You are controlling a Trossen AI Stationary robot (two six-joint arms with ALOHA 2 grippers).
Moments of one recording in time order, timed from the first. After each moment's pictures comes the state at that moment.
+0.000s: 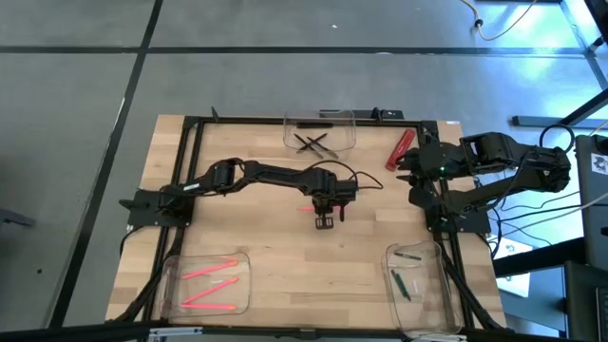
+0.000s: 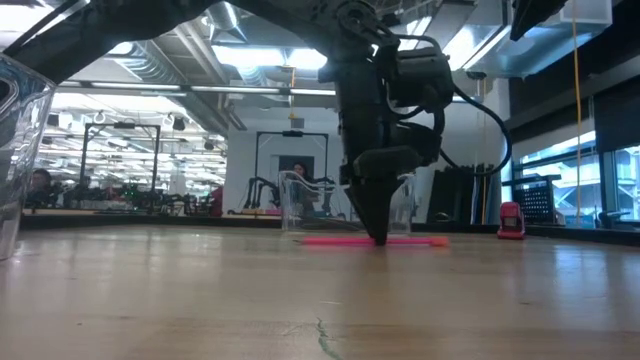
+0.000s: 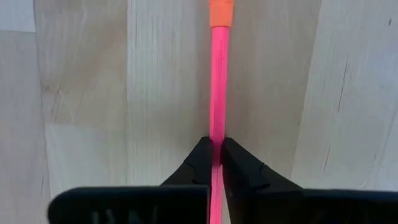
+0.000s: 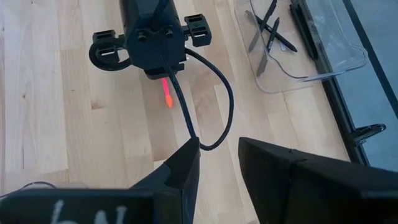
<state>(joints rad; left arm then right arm) 0.05 2.44 2.06 -1.02 -0.05 -0.04 0.07 0.98 1.30 -1.30 0.26 0.18</state>
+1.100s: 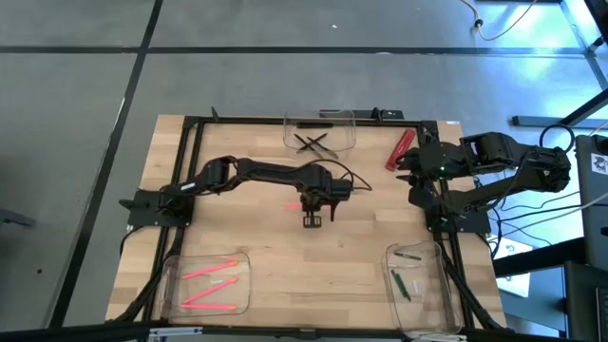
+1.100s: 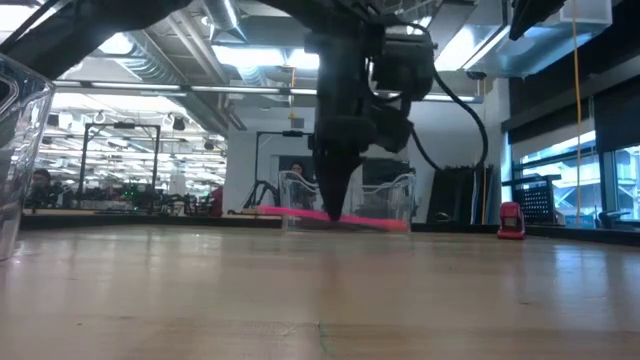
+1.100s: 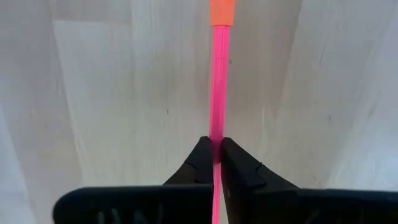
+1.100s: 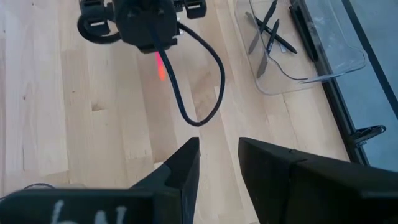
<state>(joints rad) 0.04 2.37 2.07 -1.25 -0.05 -0.06 0.07 0.98 1.30 -1.30 0.26 0.18</state>
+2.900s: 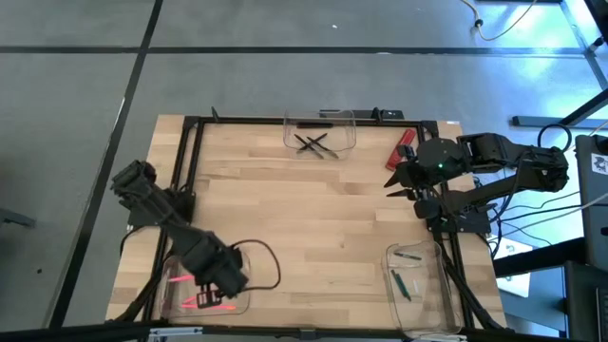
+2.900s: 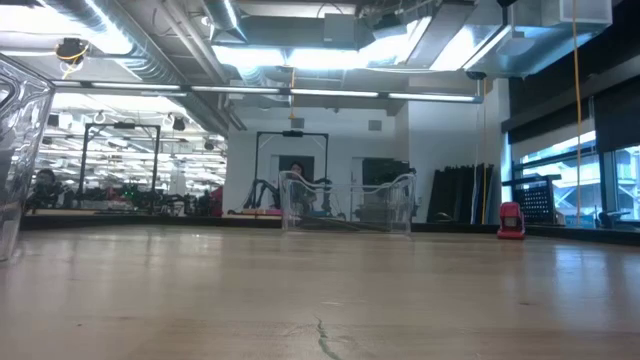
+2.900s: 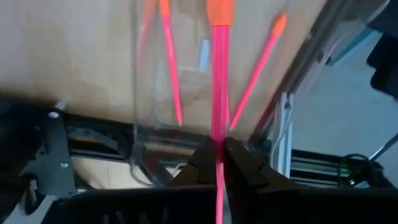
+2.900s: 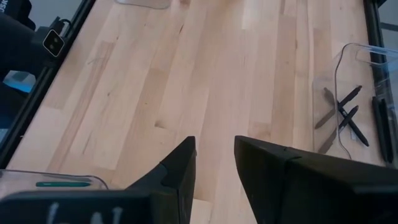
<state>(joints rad) -0.69 1.69 1.61 -1.55 0.26 -0.98 0.07 1.01 1.30 -1.11 -0.05 -0.15</state>
